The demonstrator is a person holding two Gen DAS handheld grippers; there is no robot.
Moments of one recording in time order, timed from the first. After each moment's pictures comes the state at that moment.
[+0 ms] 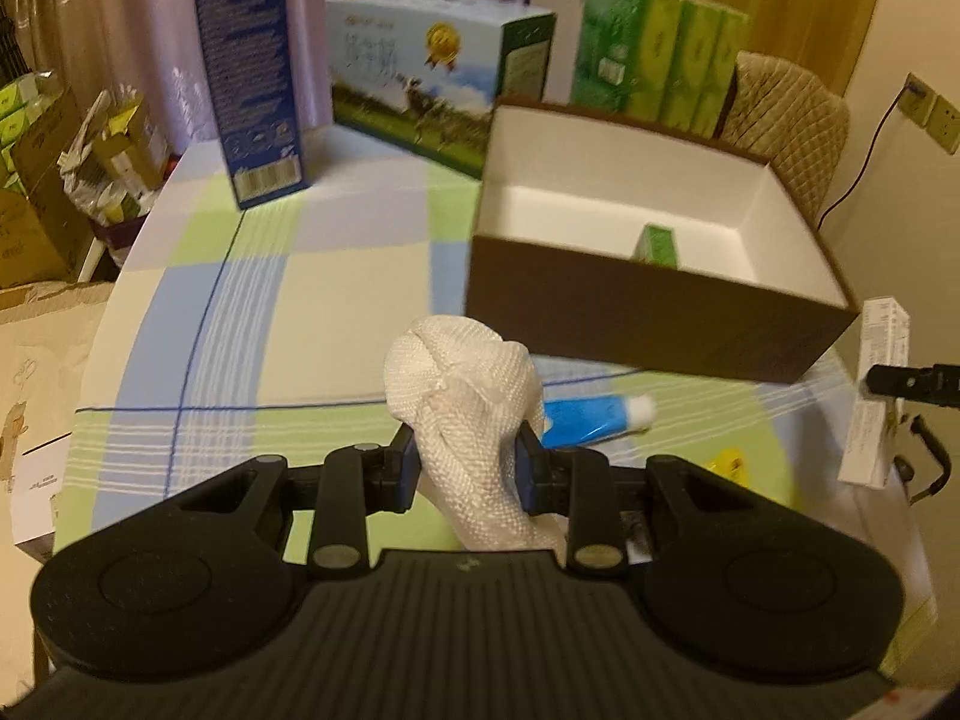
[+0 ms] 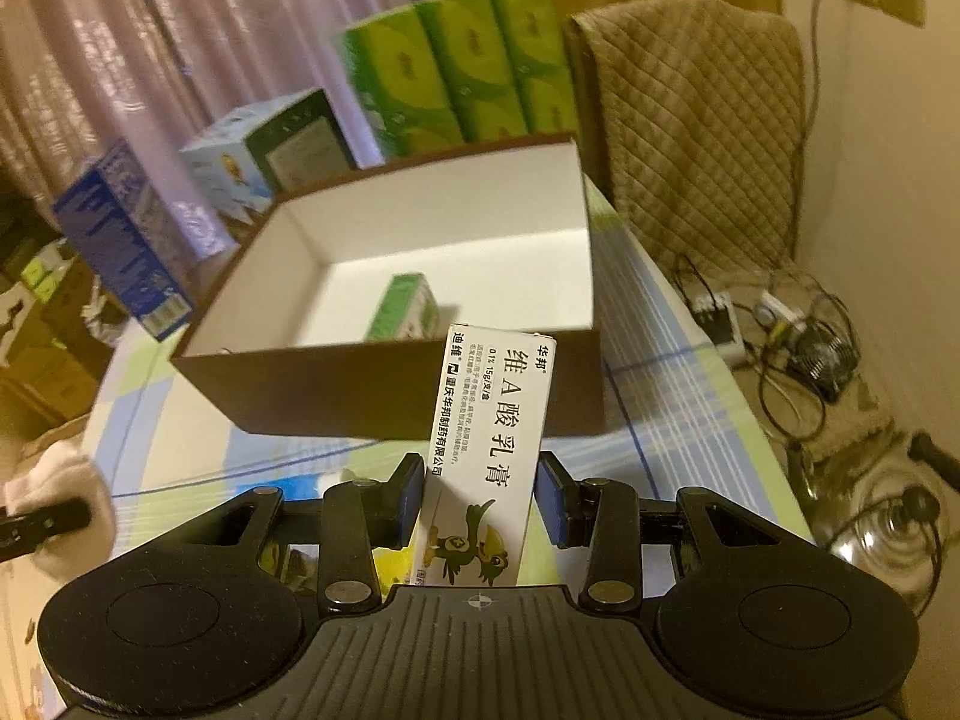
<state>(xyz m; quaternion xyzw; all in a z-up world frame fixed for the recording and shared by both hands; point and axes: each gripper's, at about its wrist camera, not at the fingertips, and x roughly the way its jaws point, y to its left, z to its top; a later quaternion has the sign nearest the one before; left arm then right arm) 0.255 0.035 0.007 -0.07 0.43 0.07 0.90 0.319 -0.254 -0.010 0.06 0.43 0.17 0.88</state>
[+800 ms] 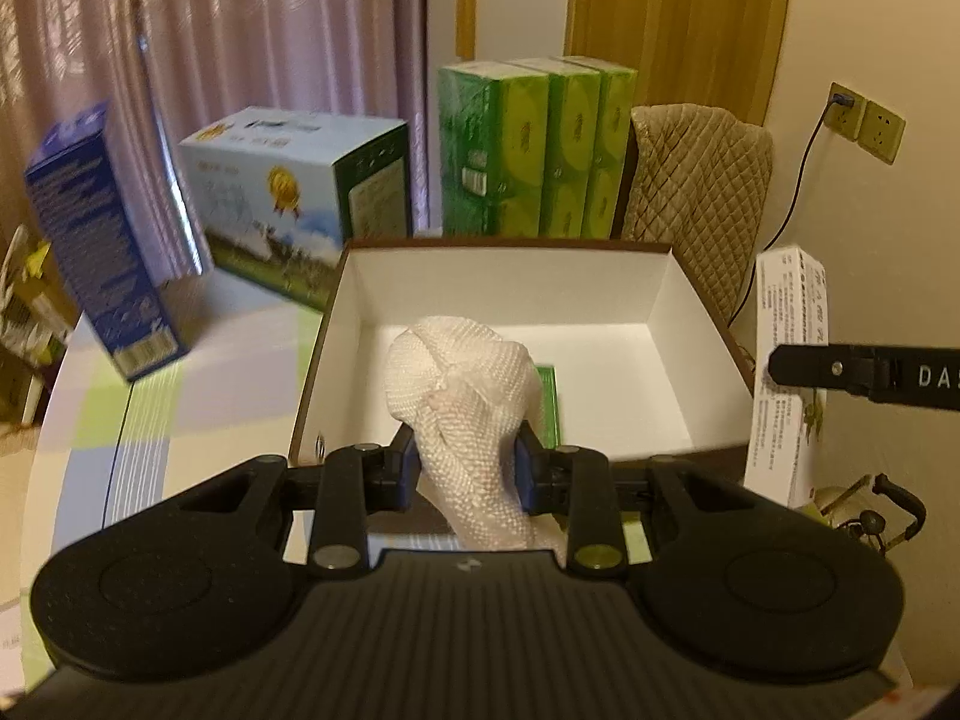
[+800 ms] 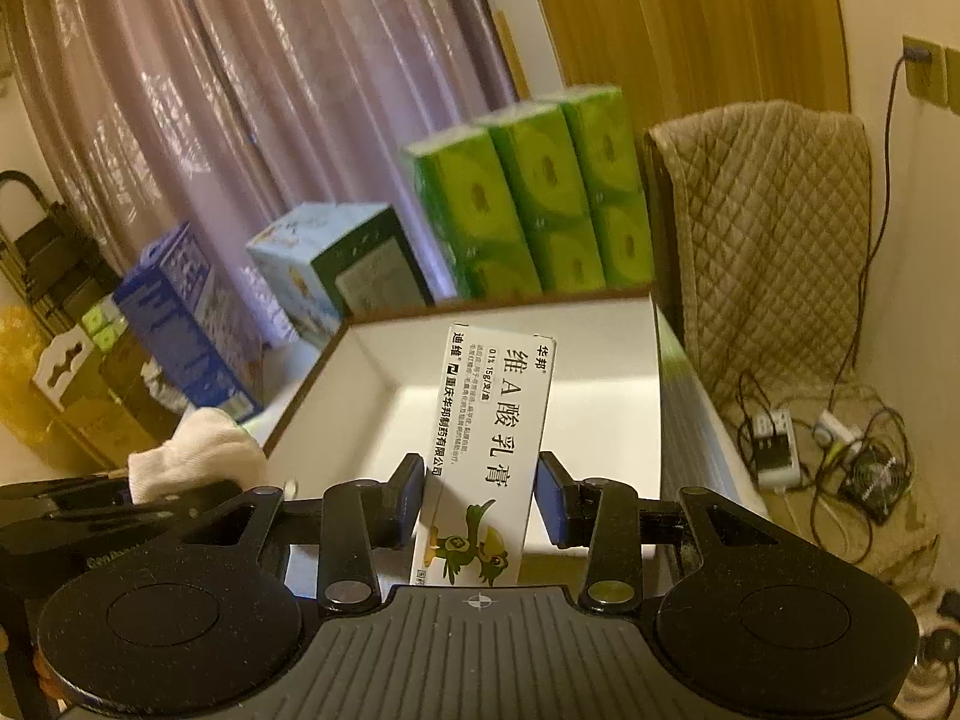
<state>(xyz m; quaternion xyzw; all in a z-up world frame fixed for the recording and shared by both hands) 0.363 -0.040 0.052 -0.01 0.37 0.01 0.93 0.381 -0.236 0.051 0.08 0.36 0.23 0.90</state>
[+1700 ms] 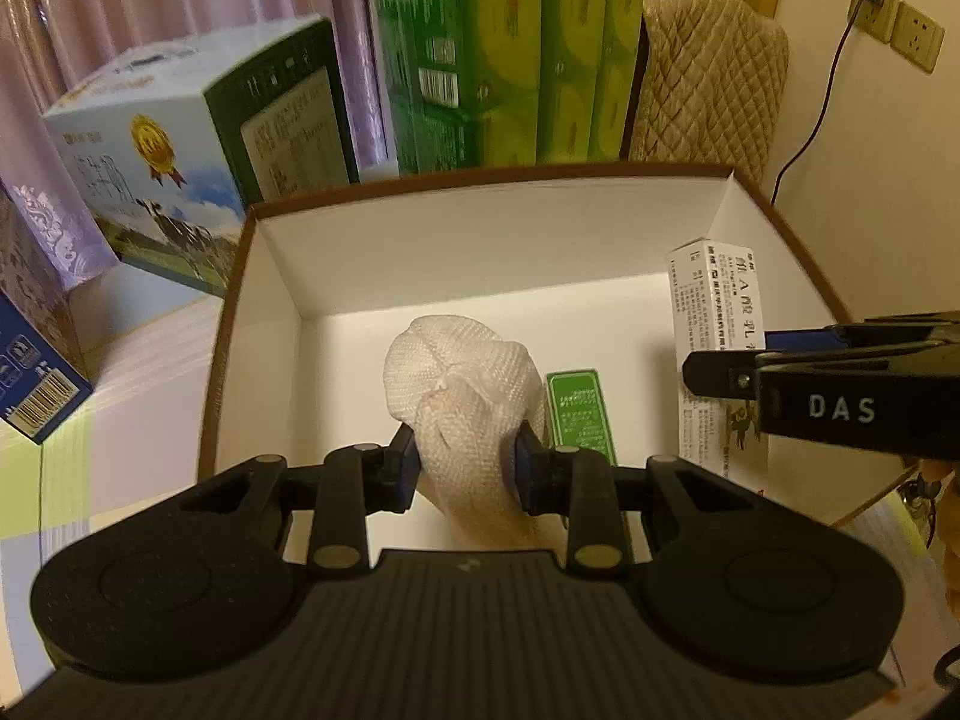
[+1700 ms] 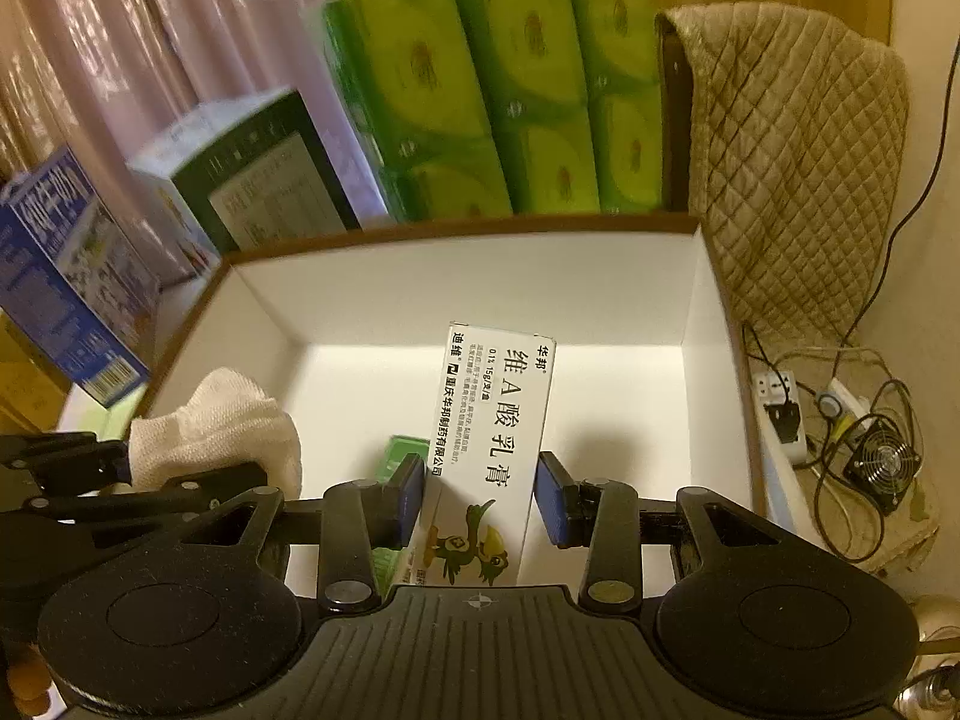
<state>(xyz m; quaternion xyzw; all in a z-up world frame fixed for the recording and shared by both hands) 0.499 -0.030 -0.033 0.03 0.45 -0.04 0.89 0.501 -0.172 -0.049 0.03 0.45 0.19 0.87</state>
